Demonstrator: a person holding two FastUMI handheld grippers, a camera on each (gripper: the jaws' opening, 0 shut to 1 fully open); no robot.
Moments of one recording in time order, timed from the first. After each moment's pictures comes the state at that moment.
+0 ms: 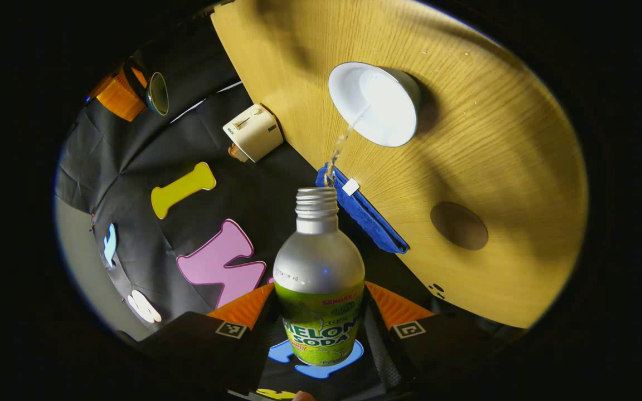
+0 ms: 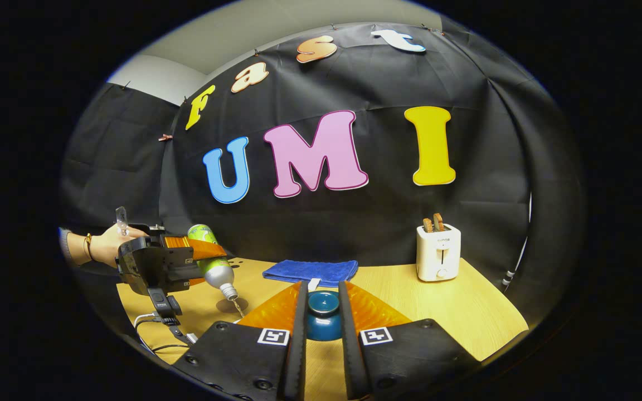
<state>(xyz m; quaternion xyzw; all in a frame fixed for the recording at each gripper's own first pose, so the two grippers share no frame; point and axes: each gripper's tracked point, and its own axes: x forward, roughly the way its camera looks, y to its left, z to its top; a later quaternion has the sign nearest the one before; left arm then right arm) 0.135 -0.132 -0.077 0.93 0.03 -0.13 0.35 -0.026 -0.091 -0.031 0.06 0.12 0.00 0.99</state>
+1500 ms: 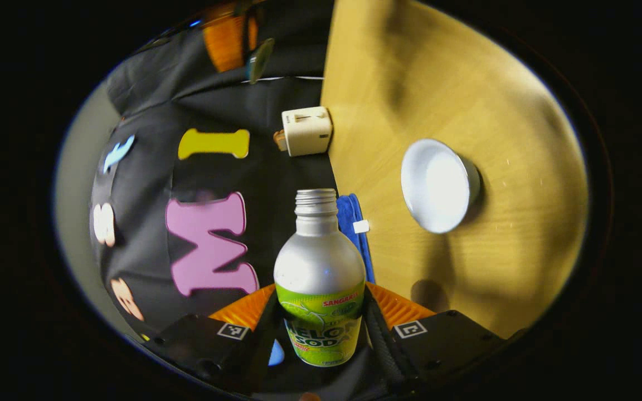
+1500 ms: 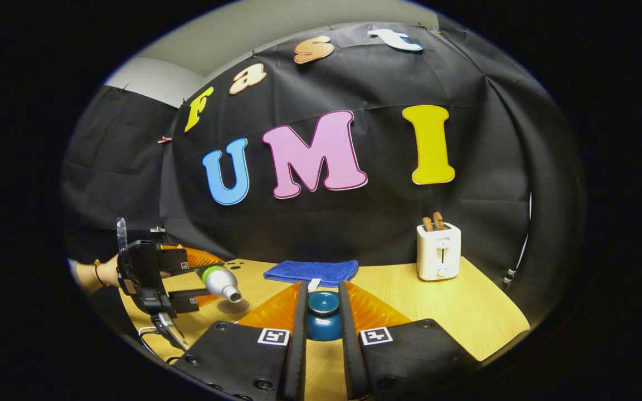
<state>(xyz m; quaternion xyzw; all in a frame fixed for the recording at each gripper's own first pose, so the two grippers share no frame) 0.114 -0.154 -0.114 0.73 0.06 -0.17 0.66 -0.027 -0.093 -0.031 0.06 0.11 0.01 0.99</state>
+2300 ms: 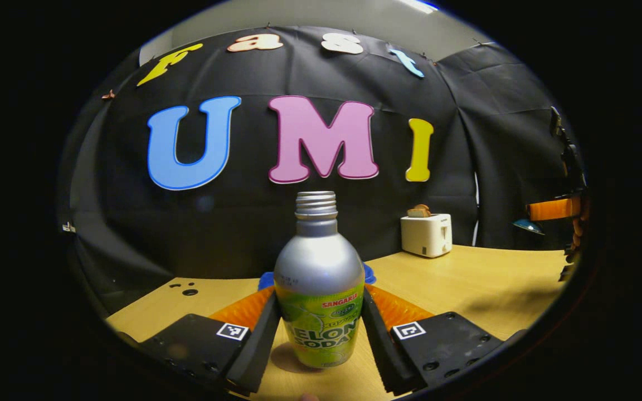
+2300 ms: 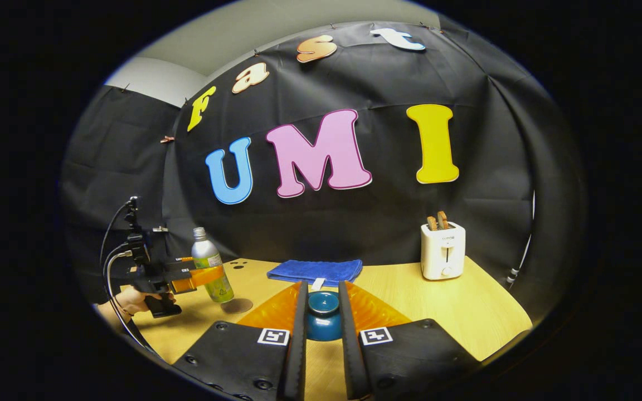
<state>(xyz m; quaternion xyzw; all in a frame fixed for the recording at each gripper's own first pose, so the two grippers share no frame) 0.152 -0.118 -0.104 0.10 0.06 -0.10 0.99 -0.024 -0.081 -0.034 0.06 0.12 0.01 0.99</state>
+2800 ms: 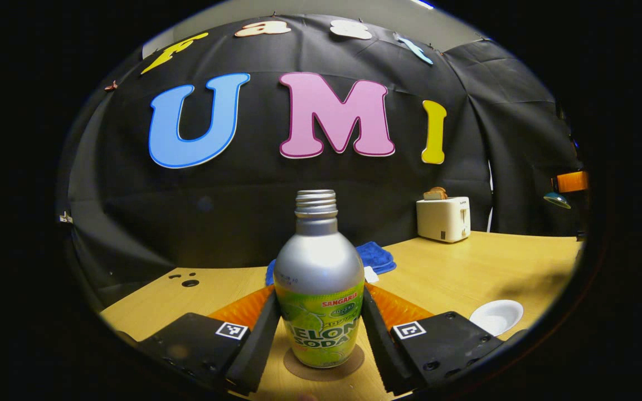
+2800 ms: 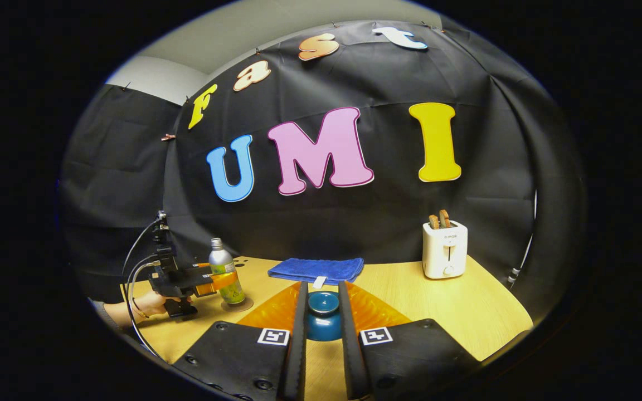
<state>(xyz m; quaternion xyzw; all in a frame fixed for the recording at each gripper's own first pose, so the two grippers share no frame) 0.189 -0.090 -0.153 0.10 0.10 -0.10 0.99 -0.024 -0.081 -0.037 0.06 0.12 0.01 0.99</state>
